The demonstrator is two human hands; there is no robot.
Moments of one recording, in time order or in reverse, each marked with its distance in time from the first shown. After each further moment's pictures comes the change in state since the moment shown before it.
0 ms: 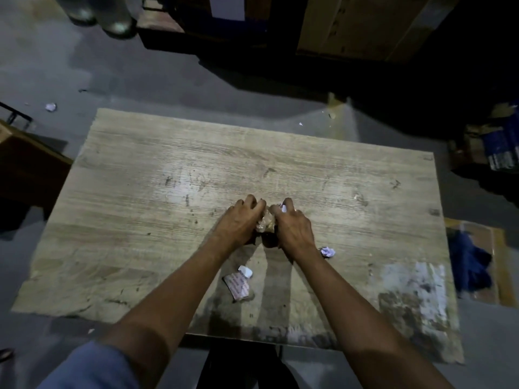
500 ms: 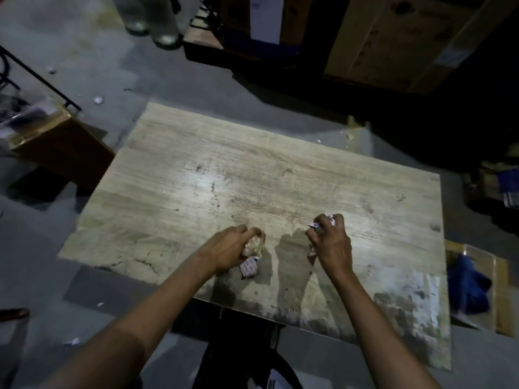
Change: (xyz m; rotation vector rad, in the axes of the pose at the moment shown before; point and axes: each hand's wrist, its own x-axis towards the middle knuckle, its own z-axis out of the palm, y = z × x) left_hand -0.133 0.002 -0.006 -0.149 -0.091 -0.062; right_hand -0.090 0.035 -0.042 0.333 0.291 0.124
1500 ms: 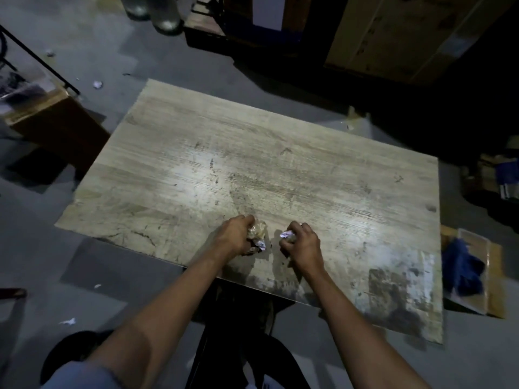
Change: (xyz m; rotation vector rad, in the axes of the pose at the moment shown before) left_hand -0.012 0.033 0.046 -0.244 0.075 -0.302; right_hand -0.067 0.003 0.058 0.024 -0.290 0.057
